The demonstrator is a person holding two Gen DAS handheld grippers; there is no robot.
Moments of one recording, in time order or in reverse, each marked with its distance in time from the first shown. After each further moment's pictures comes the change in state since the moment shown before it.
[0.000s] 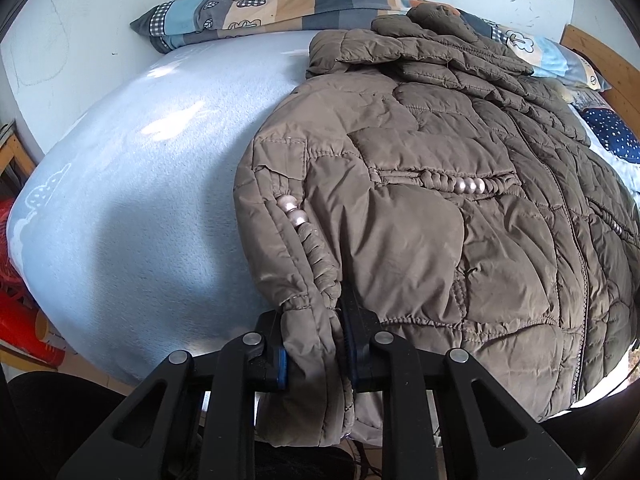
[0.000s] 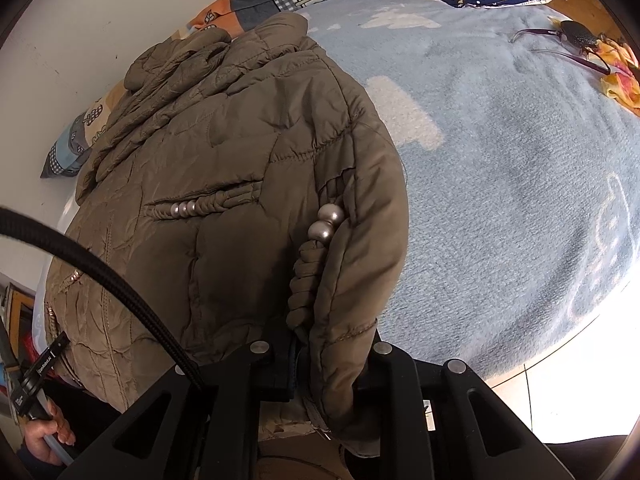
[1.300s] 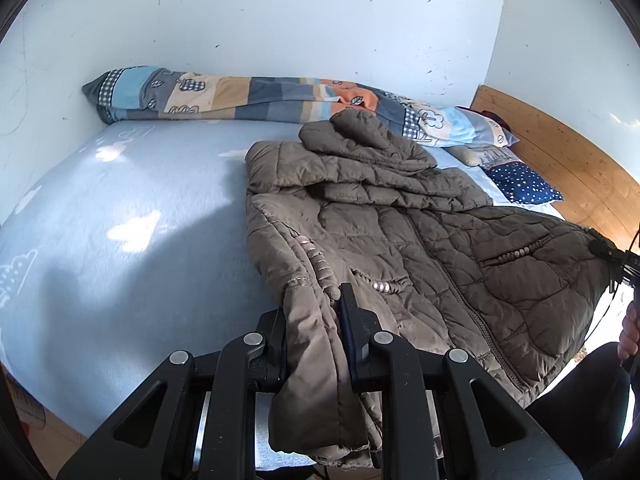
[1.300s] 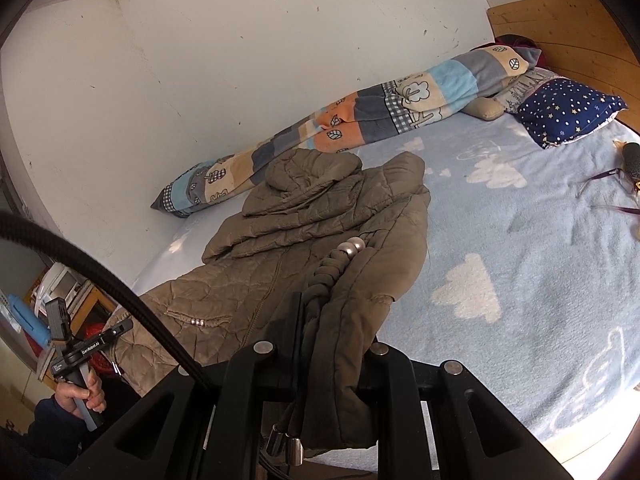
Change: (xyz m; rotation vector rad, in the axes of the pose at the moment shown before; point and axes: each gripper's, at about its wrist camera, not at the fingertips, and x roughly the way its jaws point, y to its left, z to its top) left arm -0.091 0.037 0.044 0.069 -0.268 -0.332; right arm -0.126 0.033 0.033 -0.216 -0.351 0.330
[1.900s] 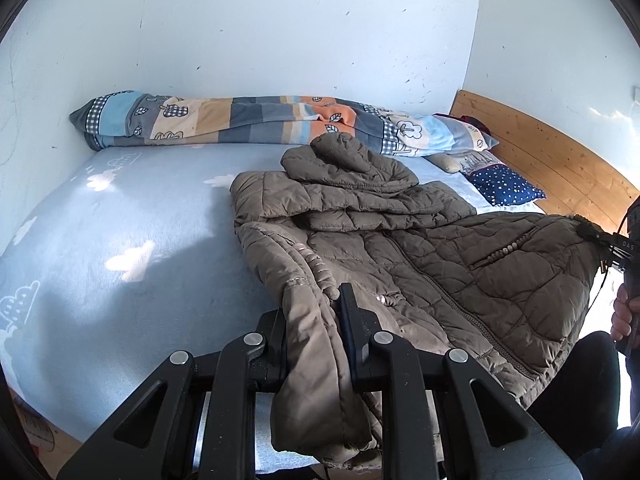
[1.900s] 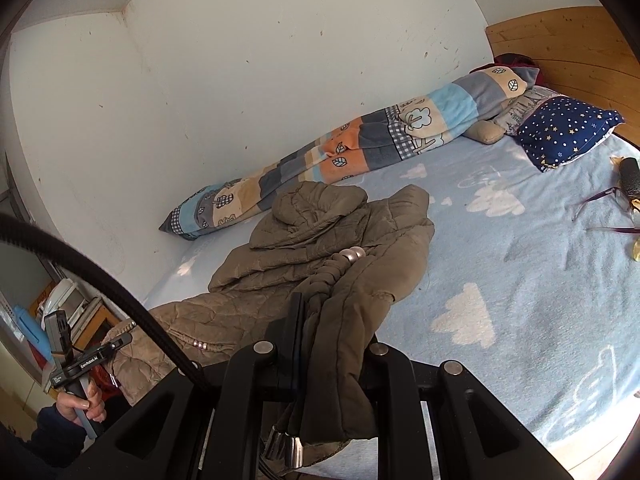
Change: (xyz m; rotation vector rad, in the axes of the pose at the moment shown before) left arm -0.023 -0.004 0.019 0.059 -0.046 -0.041; right arm -0.023 0.001 0.017 0.007 -0.081 0.020
